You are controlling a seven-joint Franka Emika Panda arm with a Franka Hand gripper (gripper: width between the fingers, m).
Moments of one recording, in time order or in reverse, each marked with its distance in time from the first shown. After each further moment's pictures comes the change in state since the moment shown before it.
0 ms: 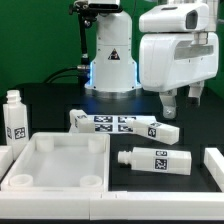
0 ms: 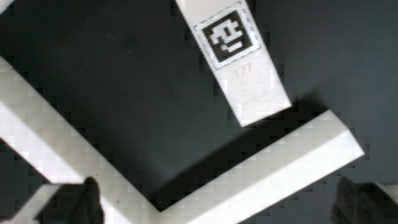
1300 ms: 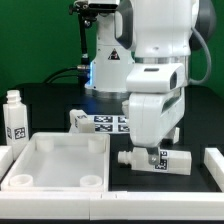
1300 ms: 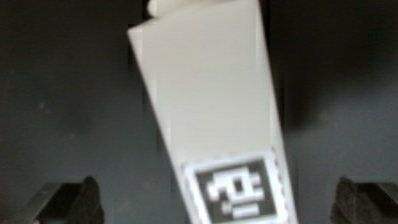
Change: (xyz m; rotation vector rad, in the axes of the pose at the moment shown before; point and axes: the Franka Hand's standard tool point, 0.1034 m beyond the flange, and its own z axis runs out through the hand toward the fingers) arm -0.040 -0.010 0.090 0.018 0.024 -0.208
